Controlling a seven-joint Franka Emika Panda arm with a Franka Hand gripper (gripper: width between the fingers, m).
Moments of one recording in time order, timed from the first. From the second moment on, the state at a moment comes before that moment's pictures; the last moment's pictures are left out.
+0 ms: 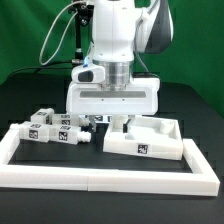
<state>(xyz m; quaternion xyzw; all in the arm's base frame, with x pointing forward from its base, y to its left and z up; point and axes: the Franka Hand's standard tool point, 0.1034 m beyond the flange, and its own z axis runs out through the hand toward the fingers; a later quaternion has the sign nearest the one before) 0.464 -0.011 0.012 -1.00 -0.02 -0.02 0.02</state>
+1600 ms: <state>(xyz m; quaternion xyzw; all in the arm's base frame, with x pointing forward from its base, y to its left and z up) 0.543 -0.021 0.012 -1.00 0.00 -0.04 0.02</state>
